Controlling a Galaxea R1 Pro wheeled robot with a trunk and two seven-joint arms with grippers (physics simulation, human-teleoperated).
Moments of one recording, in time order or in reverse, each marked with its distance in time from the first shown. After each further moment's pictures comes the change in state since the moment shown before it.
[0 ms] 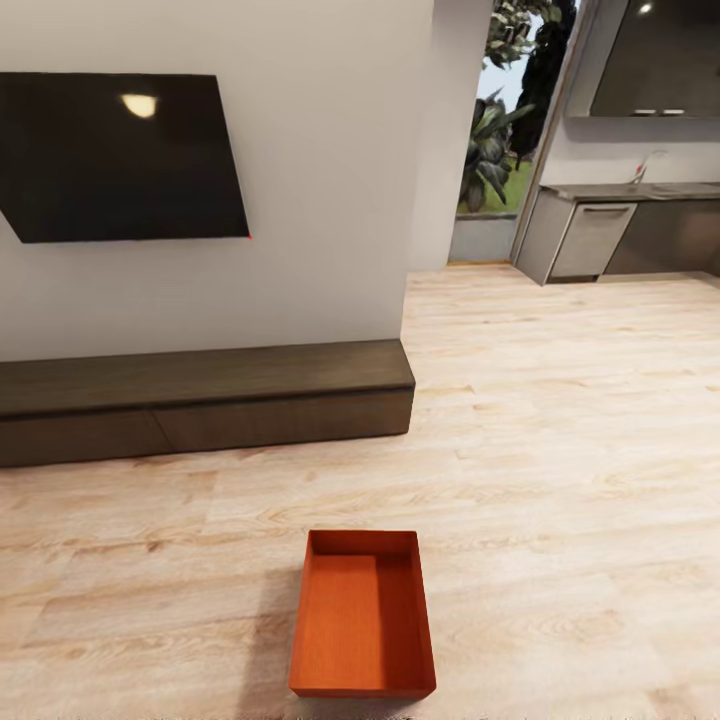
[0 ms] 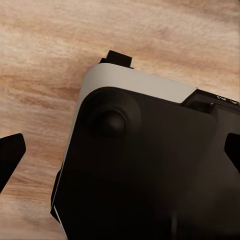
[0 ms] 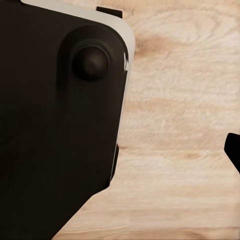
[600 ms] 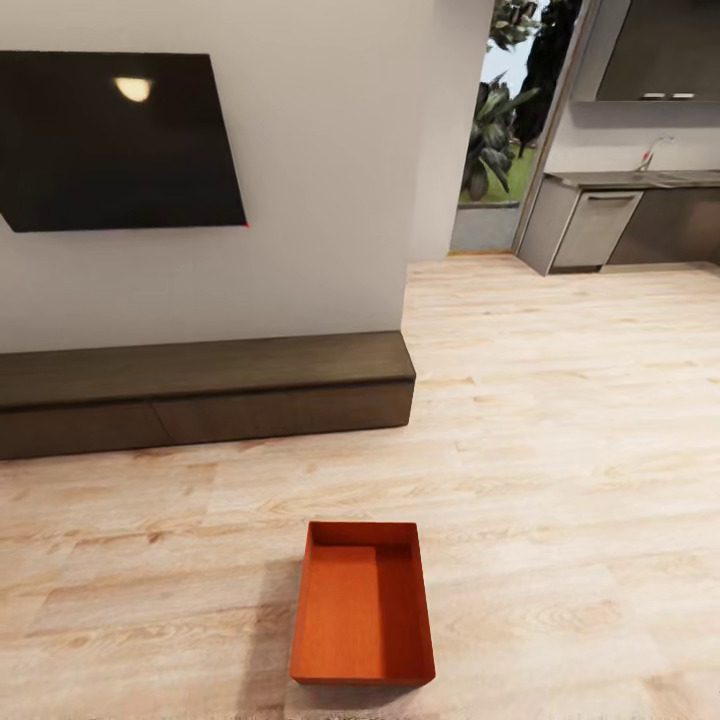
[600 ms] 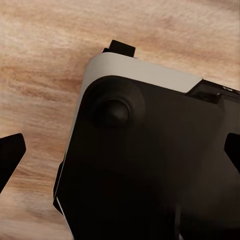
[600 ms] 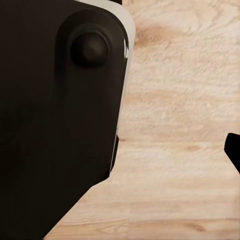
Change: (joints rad) left arm 0.000 0.000 0.000 0.000 0.000 0.000 0.000; right arm 0.000 0.001 -0.003 0.000 0.002 0.001 -0.010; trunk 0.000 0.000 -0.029
